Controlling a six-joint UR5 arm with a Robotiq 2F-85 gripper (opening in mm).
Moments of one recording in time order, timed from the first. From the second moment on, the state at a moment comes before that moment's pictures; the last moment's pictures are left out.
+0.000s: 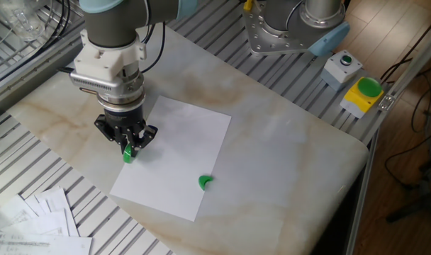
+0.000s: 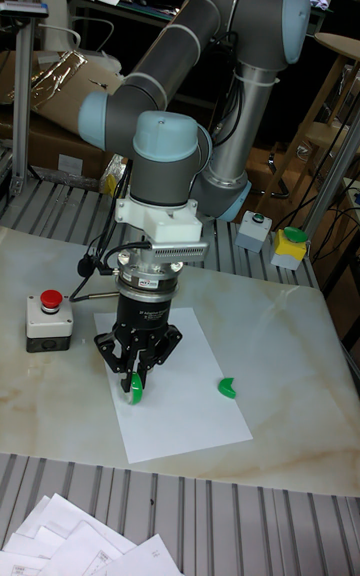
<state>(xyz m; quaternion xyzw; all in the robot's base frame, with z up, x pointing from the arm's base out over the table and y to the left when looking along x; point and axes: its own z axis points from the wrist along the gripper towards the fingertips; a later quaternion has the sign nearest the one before) 0.627 -0.022 0.048 -0.20 0.97 0.02 0.12</state>
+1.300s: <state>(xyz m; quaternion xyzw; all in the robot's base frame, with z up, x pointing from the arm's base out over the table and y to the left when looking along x) 0.651 -0.014 0.055 -0.20 0.97 0.02 0.15</state>
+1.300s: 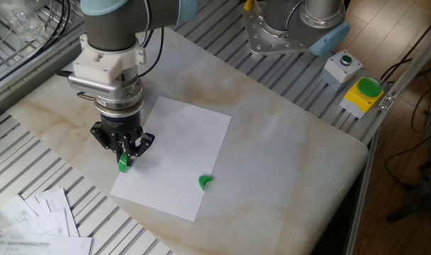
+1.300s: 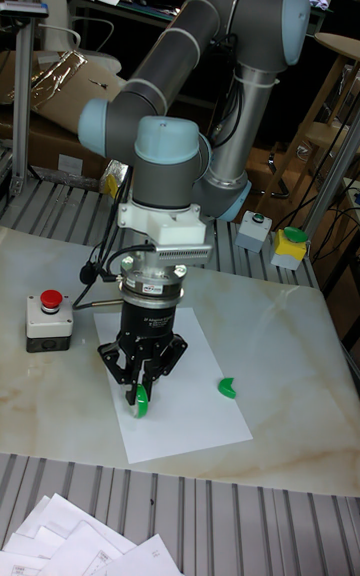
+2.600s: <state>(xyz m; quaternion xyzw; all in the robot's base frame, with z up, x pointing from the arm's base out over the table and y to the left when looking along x) 0.601 -0.032 0.114 -0.16 0.98 0.00 0.12</state>
